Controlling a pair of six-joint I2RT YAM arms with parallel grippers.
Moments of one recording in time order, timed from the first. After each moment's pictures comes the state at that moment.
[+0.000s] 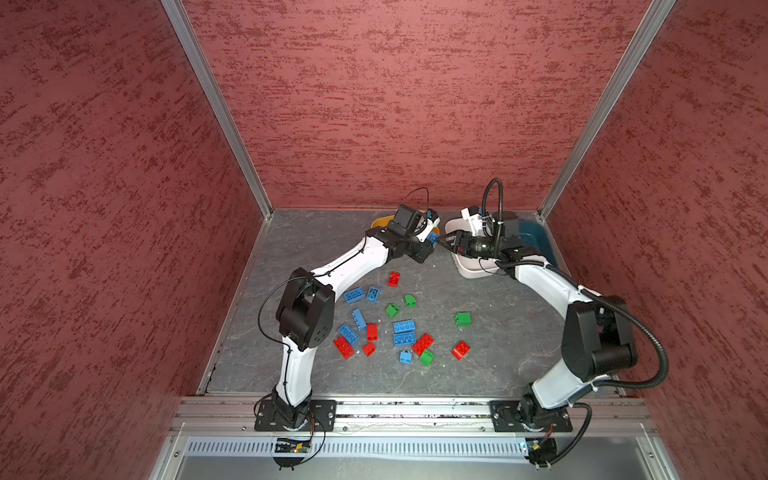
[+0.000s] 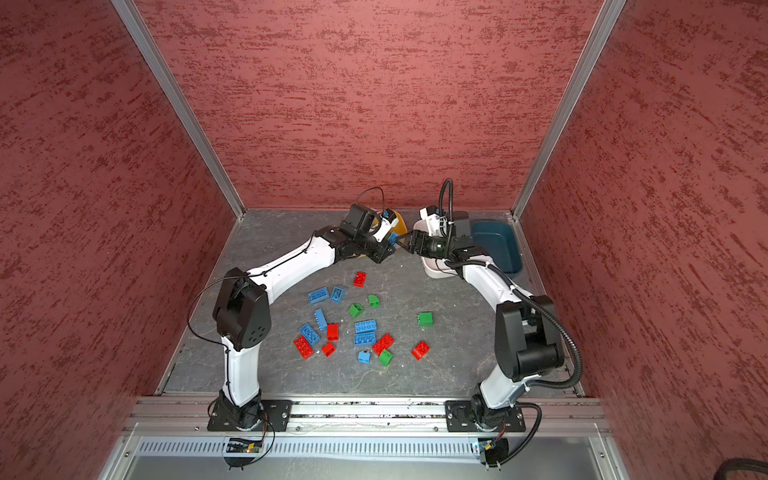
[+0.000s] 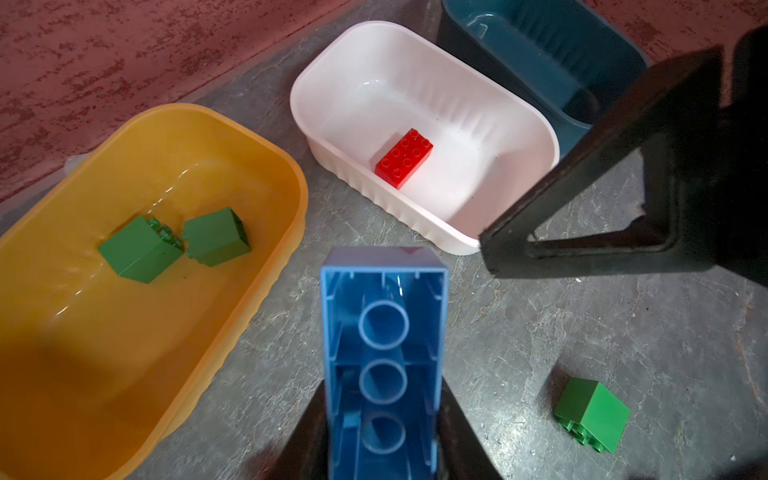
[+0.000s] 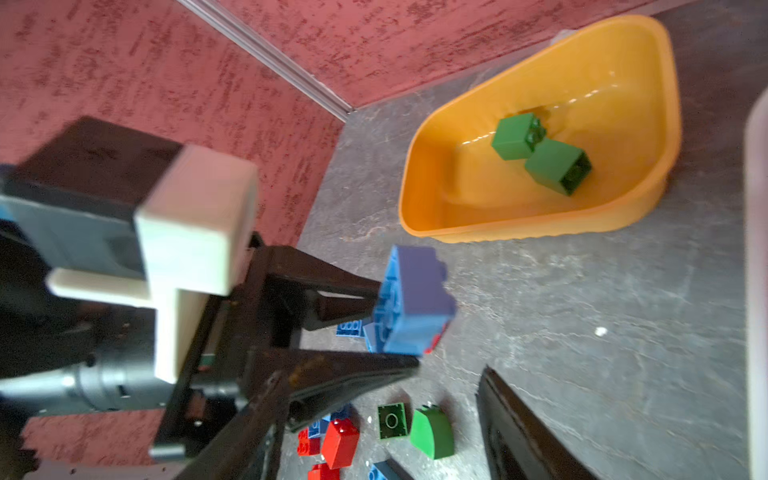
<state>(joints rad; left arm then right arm) -0.64 2.00 1.74 -0.50 0.20 0.04 0.18 1.64 1.16 0.00 -0.83 0.56</state>
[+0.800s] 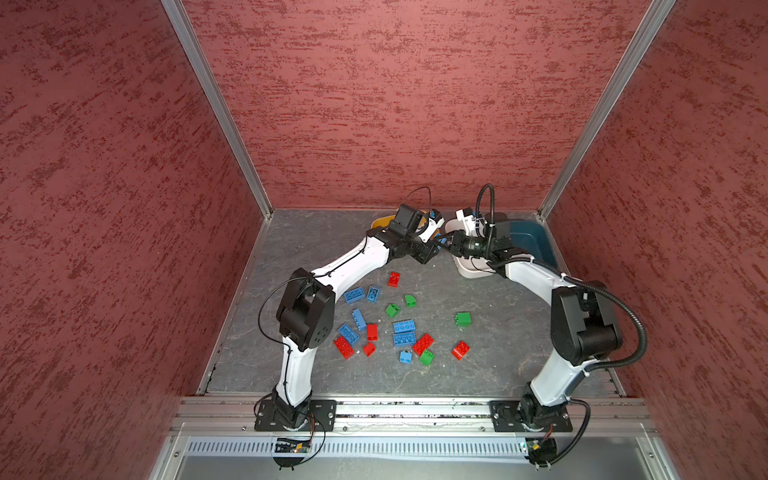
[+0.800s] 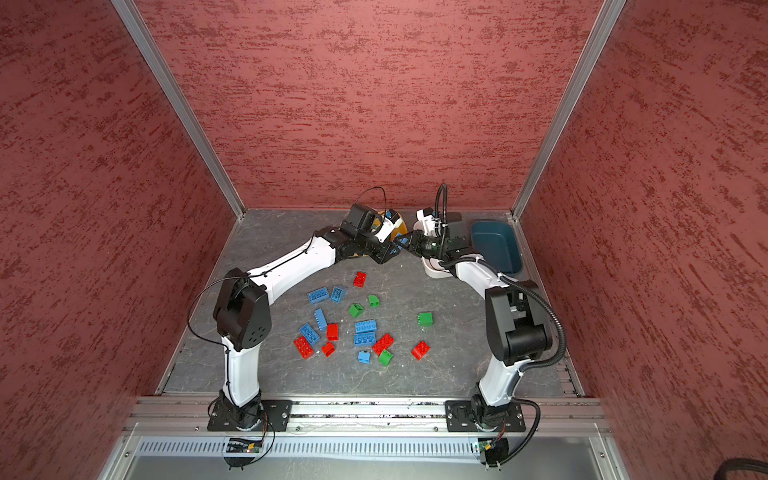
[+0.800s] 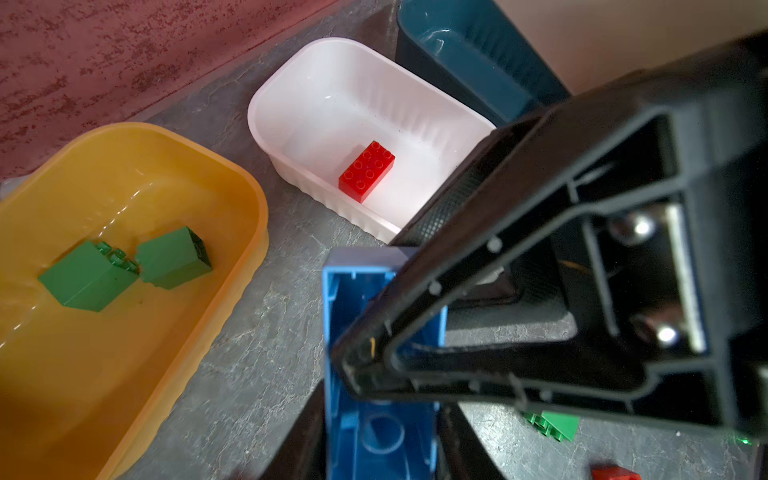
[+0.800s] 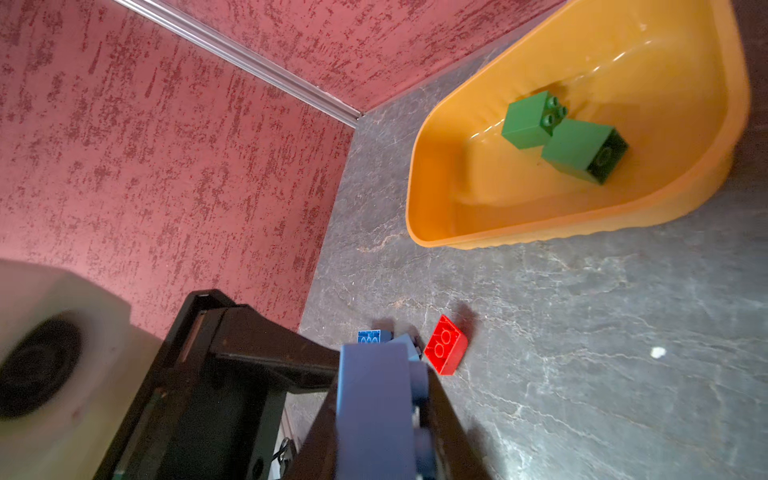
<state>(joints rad) -0.64 2.00 1.74 -0.48 0.27 0.03 0.19 1.75 1.17 0.14 -0.80 0.70</state>
